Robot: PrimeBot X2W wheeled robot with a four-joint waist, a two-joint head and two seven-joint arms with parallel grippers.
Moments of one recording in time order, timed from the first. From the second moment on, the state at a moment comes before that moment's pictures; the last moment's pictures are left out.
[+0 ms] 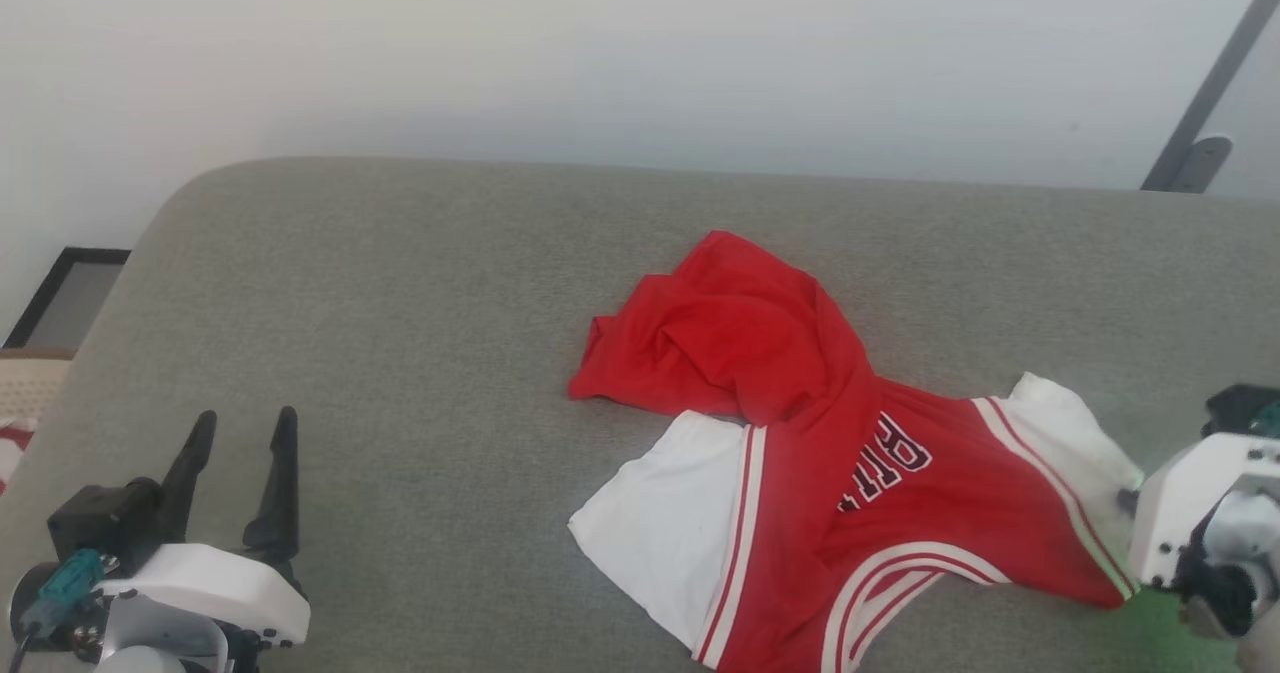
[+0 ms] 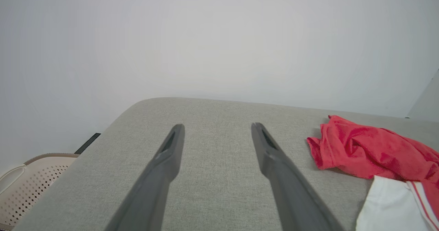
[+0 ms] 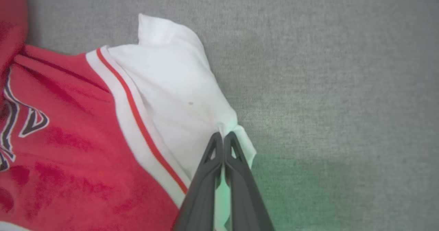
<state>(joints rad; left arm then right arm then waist) -0.08 0.45 -0.16 0.20 -0.58 0.07 -0.25 -0.47 -0.41 0.13 0.91 0.56 0.13 0.34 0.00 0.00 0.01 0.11</state>
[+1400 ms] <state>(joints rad) -0.52 0.48 -0.51 0.38 -0.85 -0.05 0.87 -0.36 -0.20 -0.19 0.25 0.30 0.13 0.17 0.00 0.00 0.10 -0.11</state>
